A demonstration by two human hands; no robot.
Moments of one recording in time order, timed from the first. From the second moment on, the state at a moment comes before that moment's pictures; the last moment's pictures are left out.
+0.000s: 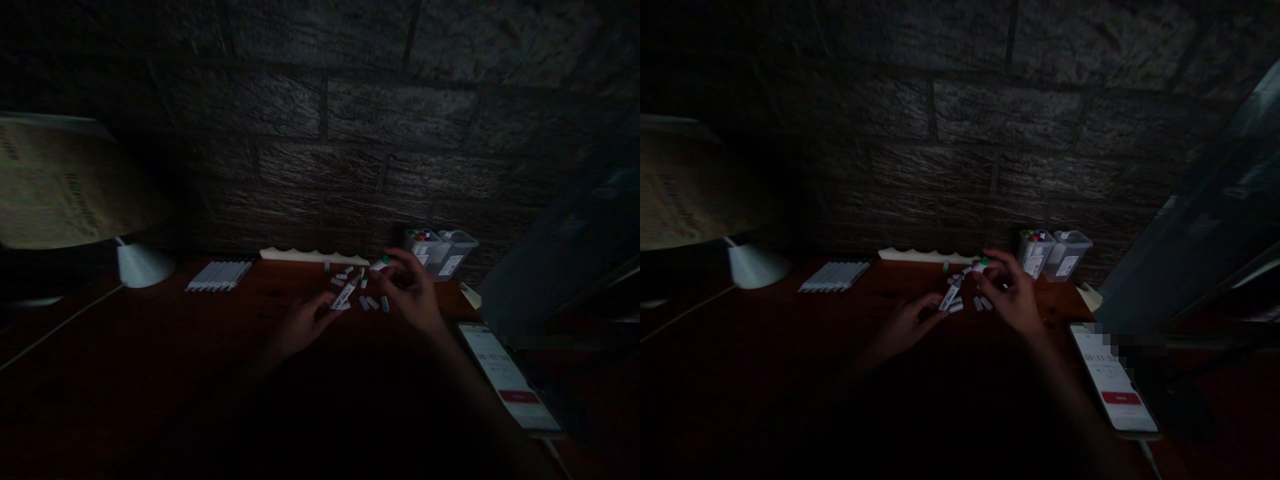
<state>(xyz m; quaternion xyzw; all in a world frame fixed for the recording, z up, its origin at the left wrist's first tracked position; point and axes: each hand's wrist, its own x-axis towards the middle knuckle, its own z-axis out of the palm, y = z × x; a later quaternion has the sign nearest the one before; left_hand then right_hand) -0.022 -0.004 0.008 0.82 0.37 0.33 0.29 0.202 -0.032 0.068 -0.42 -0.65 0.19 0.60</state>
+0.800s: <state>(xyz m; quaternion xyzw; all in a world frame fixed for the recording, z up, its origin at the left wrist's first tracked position) -0.020 -0.002 -0.001 0.82 0.36 0.37 0.24 0.193 -0.036 0.057 -0.42 -0.72 0.21 0.51</state>
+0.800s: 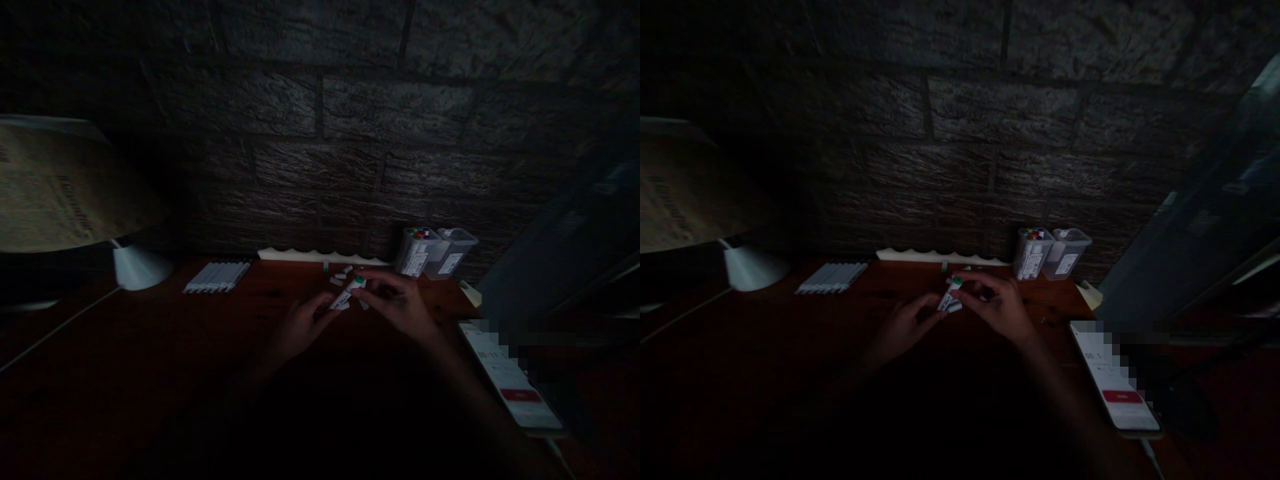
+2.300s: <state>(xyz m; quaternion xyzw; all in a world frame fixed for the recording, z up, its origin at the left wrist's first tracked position) -0.039 0.035 0.002 0.54 0.38 0.63 0.41 0.144 0.056 0.060 -0.68 -0.71 0.05 0.20</state>
